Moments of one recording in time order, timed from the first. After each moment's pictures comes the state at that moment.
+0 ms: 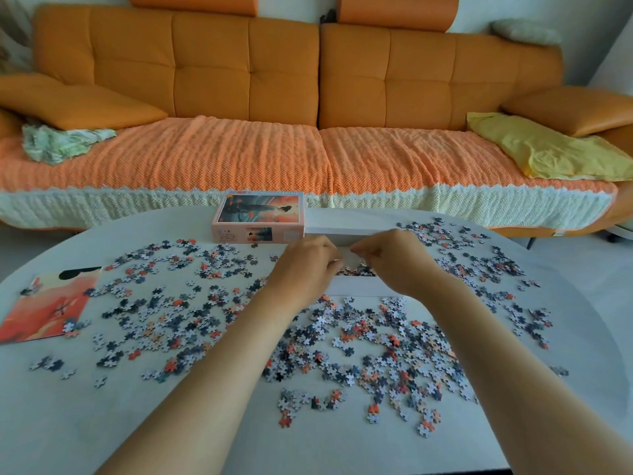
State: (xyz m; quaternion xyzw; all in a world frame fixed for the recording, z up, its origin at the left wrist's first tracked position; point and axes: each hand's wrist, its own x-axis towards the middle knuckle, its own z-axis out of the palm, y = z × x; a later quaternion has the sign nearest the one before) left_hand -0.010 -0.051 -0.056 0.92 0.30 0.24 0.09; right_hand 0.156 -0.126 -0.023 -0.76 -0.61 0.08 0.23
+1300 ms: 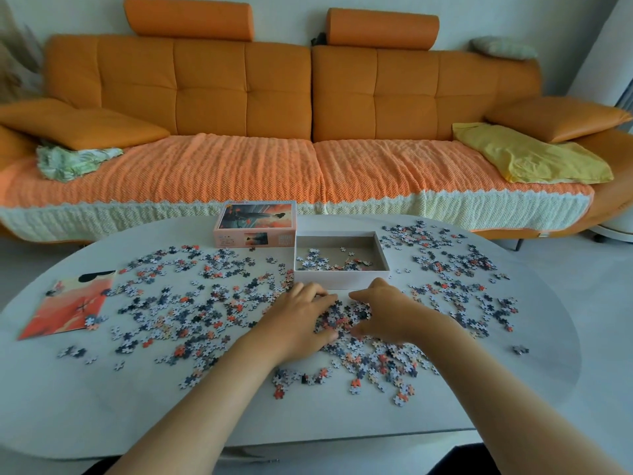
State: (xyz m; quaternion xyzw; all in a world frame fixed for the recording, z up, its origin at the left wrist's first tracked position) left_hand -0.047 -0.122 -0.077 0.95 0.30 0.05 0.11; right_hand 0.133 -0.197 -0.042 -0.76 -0.61 0.20 0.01
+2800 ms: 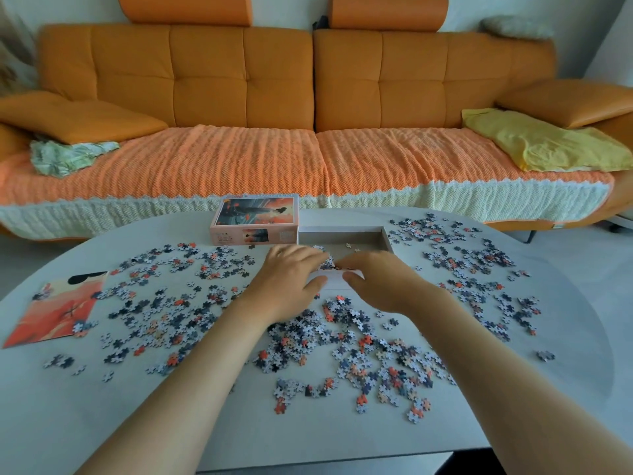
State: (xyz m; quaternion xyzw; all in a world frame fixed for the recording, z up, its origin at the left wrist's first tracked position) left_hand -0.037 -0.060 -0.066 0.94 0.30 0.15 0.05; right_hand 0.146 -0.149 -0.039 -0.70 -0.70 0.08 0.13
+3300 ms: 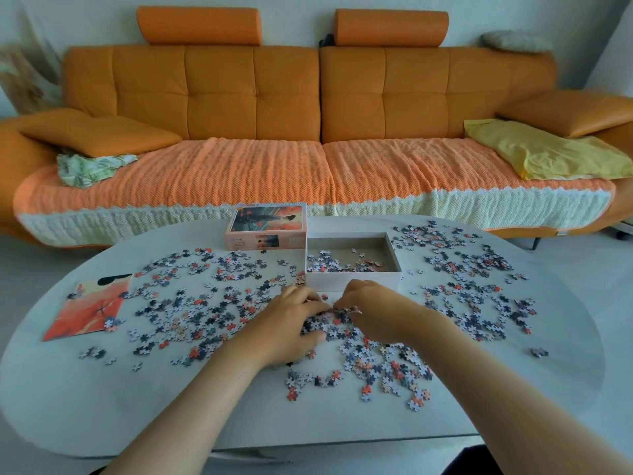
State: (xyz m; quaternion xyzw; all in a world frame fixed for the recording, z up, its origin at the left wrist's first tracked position) left_hand -0.081 -0.109 -0.080 0.94 0.30 0.08 0.15; right_hand 0.116 -0.180 -0.046 -0.67 -0.72 0.16 0.03
